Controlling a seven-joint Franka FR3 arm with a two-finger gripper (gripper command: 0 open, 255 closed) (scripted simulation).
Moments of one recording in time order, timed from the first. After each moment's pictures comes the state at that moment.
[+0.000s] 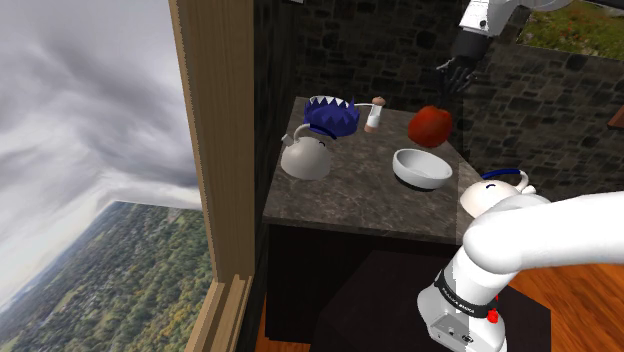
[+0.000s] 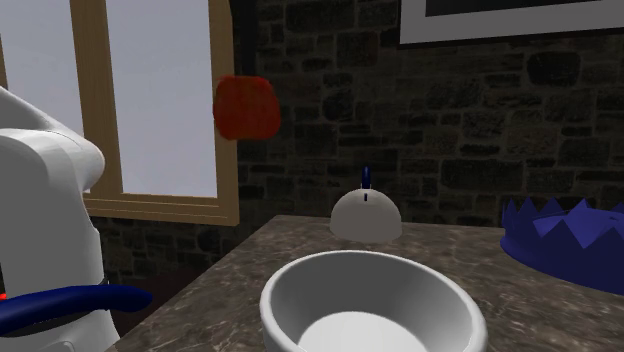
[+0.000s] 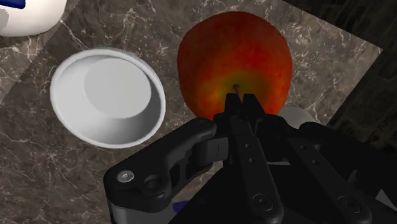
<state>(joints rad) -0.27 -0.78 -0.22 -2.19 -0.07 1.46 0.14</state>
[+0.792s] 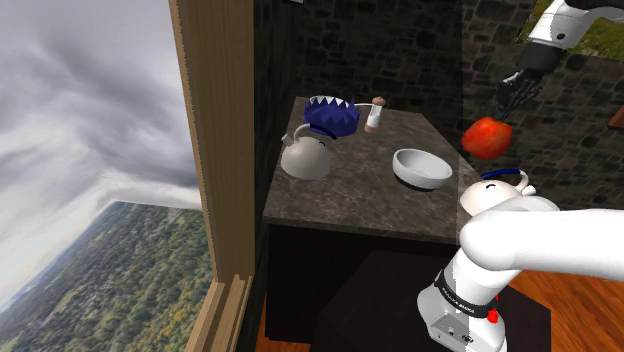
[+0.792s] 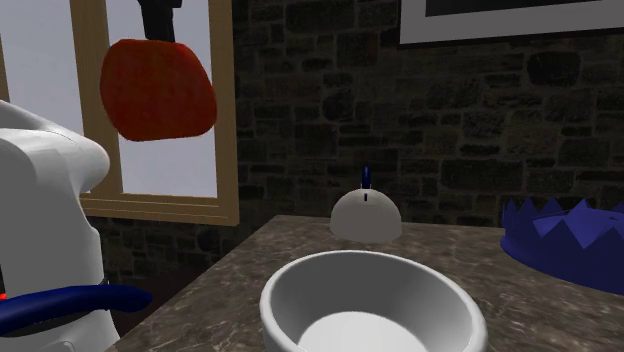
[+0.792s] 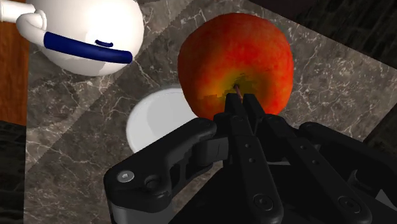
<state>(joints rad) -0.35 -0.97 -0.41 -2.21 -0.26 1.32 -0.09</state>
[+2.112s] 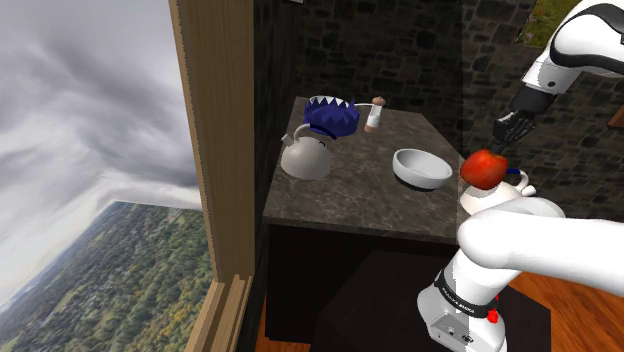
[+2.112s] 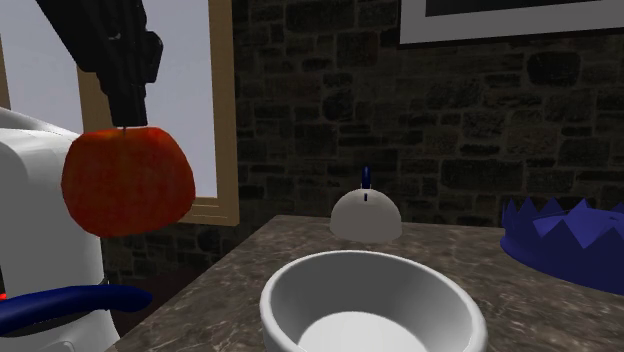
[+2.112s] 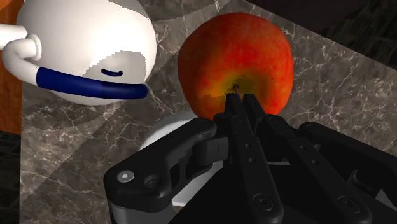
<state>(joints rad) -0.41 -1.10 -0.52 -2.47 -0.38 1.45 -0.14</state>
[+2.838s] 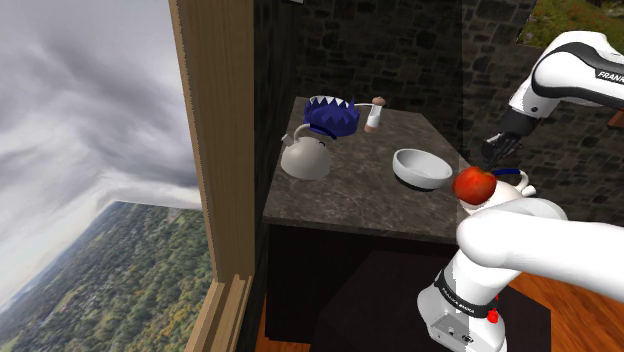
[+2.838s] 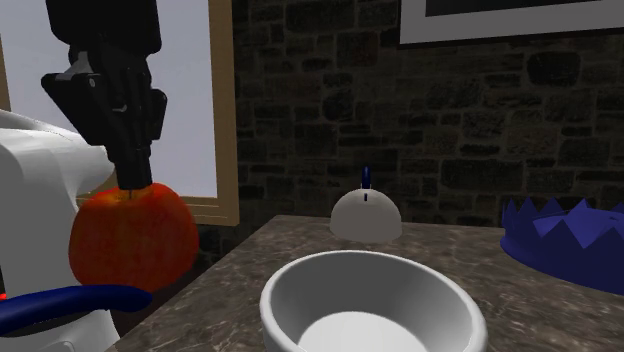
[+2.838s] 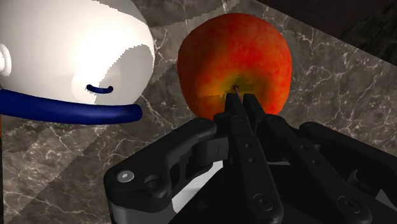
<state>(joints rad) -0.45 -1.14 -0.59 -2.62 -0.44 1.57 -0.15</state>
